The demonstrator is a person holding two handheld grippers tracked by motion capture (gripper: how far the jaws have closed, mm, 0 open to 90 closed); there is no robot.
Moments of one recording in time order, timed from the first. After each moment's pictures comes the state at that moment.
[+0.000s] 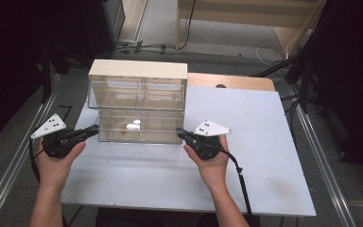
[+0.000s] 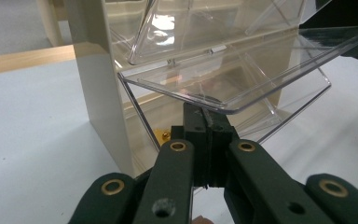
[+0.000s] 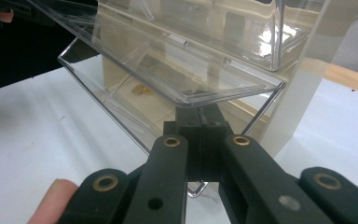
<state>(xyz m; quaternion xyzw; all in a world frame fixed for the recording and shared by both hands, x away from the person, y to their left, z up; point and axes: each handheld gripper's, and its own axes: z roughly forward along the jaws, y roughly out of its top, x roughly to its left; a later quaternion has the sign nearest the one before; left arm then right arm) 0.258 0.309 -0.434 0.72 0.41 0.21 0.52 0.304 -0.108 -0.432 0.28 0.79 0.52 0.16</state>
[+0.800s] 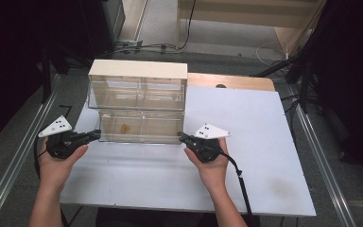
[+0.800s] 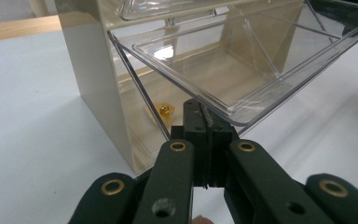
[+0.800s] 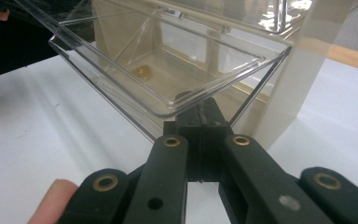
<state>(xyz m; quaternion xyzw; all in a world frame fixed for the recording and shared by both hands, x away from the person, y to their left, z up) 0.264 0.309 -0.447 0.74 0.42 0.18 0.49 0.305 -0.110 -0.448 0.29 0.80 0.50 0.16</state>
